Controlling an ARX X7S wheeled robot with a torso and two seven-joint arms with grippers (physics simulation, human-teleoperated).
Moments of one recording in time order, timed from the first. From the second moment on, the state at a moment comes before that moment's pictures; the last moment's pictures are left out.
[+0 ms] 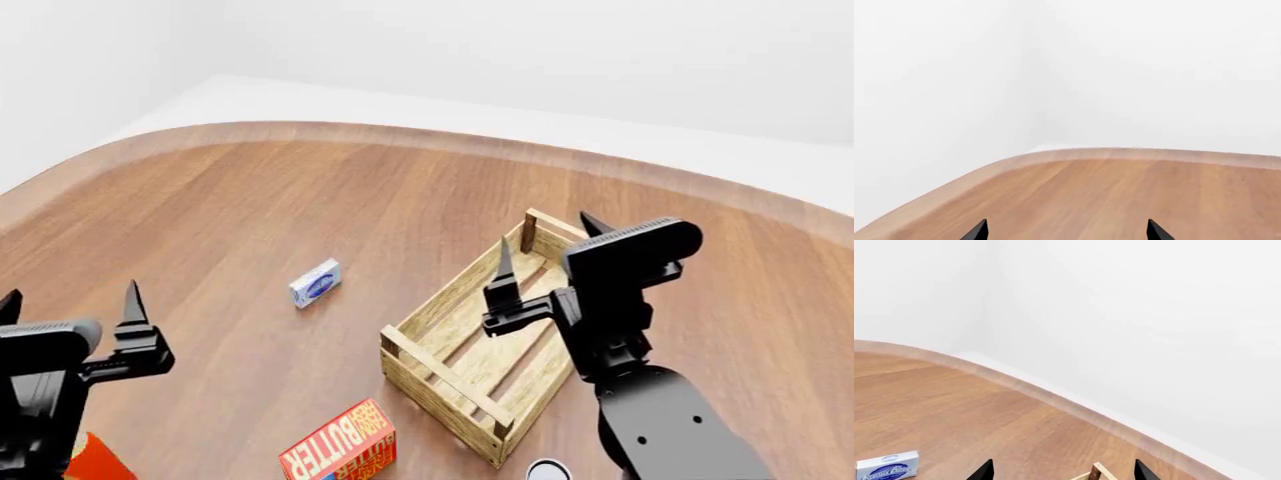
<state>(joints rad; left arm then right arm) 0.00 -0.48 -0.26 0.47 -0.40 -0.41 -0.18 0.43 0.29 -0.27 -0.43 0.14 0.68 0.08</state>
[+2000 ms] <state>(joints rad) 0.23 -0.43 -0.38 0.18 -0.43 -0.20 -0.06 0.46 0.27 -0.41 -0.50 0.11 0.82 0.15</state>
